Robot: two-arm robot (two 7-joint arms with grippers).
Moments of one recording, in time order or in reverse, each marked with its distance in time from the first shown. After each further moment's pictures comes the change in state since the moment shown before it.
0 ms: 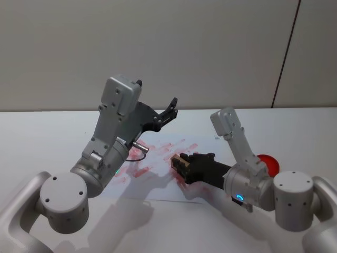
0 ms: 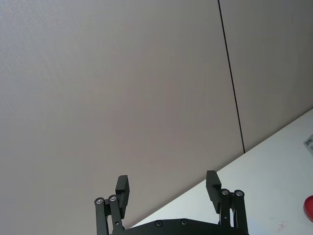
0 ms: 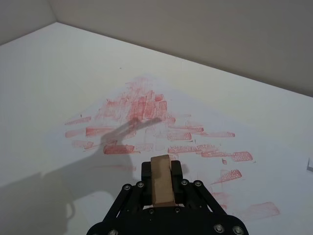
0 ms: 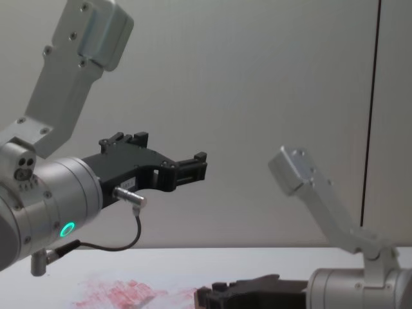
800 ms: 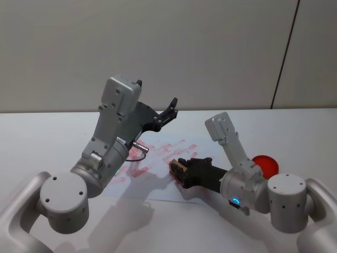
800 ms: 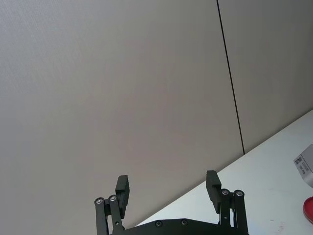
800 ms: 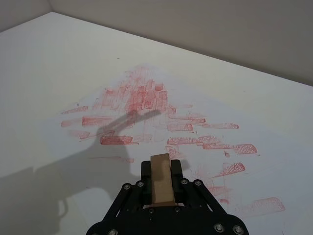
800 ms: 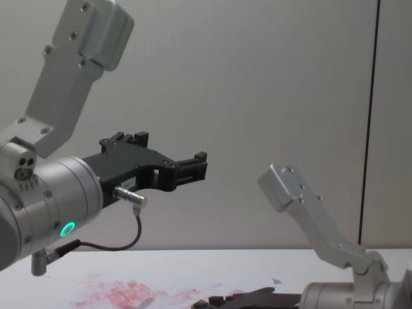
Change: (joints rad) left arm 0.000 0.000 0.000 0.000 0.000 0.000 0.000; right arm 0.022 -0.016 -0.016 0.072 -0.023 -0.013 0.000
